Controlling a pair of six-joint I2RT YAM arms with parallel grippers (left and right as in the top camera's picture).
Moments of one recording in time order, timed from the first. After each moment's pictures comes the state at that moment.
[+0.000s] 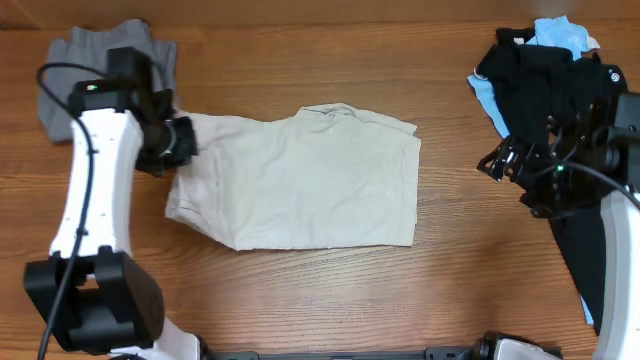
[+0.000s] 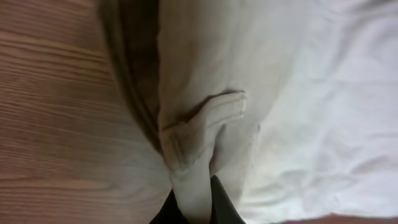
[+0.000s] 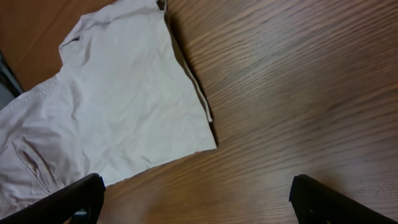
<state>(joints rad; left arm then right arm) 0.08 1.75 1.59 -1.26 0.11 -0.15 -0.23 1.37 1.42 -1.38 -0.38 0.30</state>
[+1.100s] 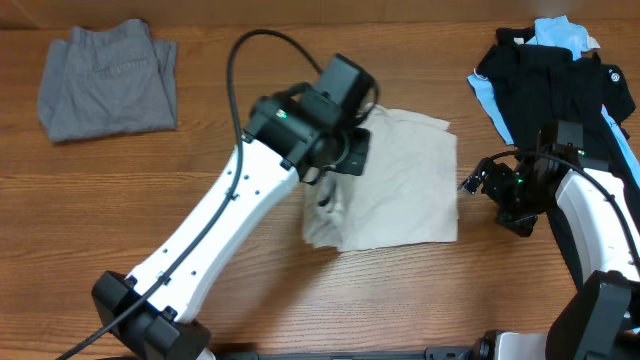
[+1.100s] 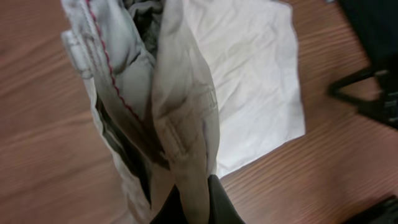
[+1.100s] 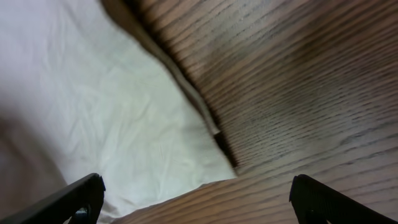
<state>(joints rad) -0.67 1.75 1.82 -1.15 0.05 -0.39 -0.23 1.56 1.06 -0.99 -0.33 0.38</state>
